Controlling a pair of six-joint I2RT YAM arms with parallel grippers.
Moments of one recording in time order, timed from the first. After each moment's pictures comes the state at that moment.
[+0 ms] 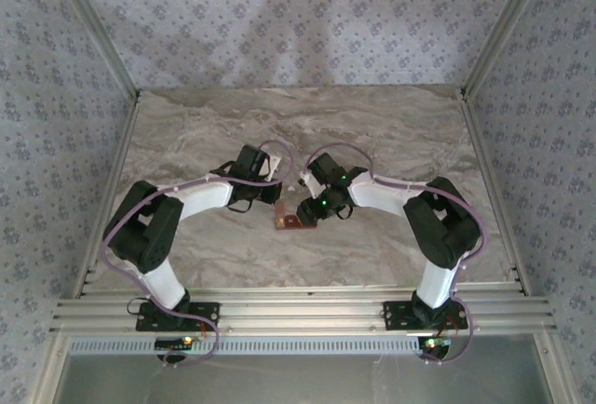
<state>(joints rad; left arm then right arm) -0.57 1.71 0.94 -0.16 0.20 -0.22 0.69 1.77 1.06 -0.47 -0.23 0.16</state>
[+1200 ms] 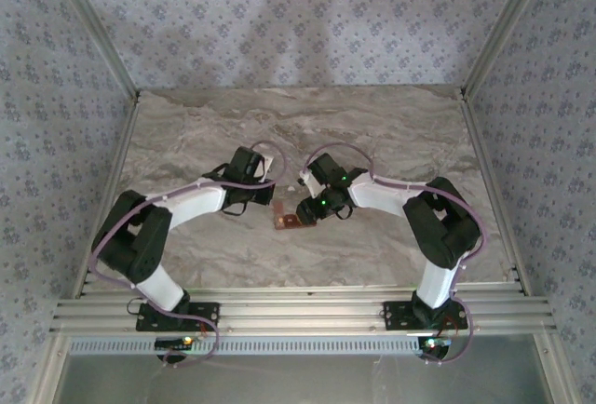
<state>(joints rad) -0.56 1.64 0.90 -0.20 0.11 -0.26 0.69 1.77 1.06 -0.43 -0.23 0.16</state>
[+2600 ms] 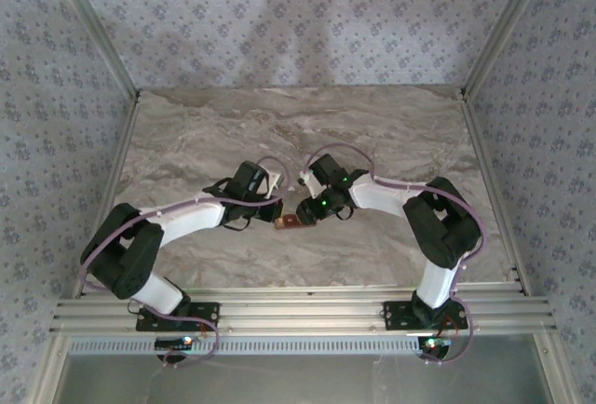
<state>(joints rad) -0.66 1.52 0.78 -0.19 0.24 -0.34 0.69 1.77 1.04 -0.39 -0.26 0.16</state>
